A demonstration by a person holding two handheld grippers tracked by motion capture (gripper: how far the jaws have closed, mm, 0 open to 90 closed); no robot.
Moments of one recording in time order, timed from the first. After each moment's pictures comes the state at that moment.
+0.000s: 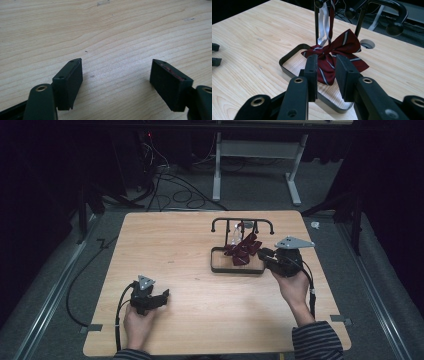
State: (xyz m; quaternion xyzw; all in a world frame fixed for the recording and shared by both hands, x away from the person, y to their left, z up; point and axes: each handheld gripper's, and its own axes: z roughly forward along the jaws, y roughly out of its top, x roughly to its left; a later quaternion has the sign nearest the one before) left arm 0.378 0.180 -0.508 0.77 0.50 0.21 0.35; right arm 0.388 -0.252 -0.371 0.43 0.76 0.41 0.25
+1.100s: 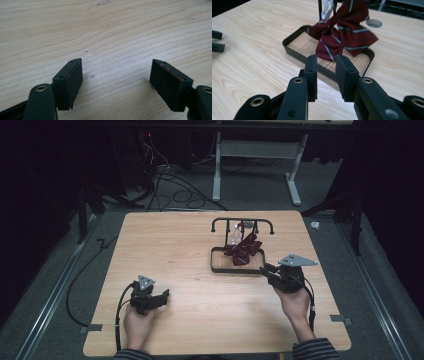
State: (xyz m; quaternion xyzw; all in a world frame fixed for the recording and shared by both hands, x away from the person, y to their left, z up) left arm 0.378 0.180 -0.508 0.77 0.50 0.21 0.35; right arm 0.361 -0.262 -0.412 0.46 0.75 0.42 0.22
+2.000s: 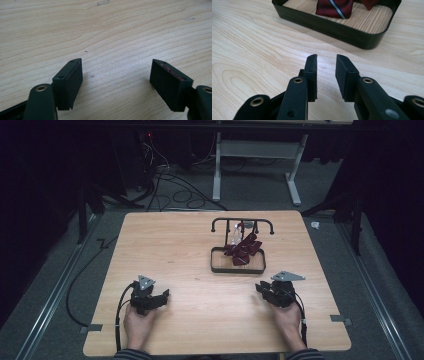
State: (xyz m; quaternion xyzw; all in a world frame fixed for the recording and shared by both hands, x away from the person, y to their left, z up) left arm 0.378 0.180 -0.508 0.77 0.50 0.21 0.35; right arm 0.354 -0.259 -0.483 0.49 0.76 0.39 0.18
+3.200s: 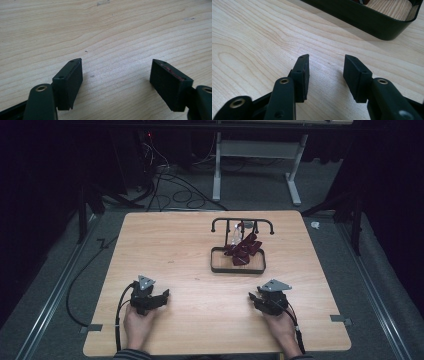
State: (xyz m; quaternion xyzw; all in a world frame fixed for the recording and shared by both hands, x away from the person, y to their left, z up) left arm 0.377 0.180 -0.508 0.77 0.50 0.21 0.35; right arm 0.341 -0.237 -0.502 0.45 0.80 0.34 0.22
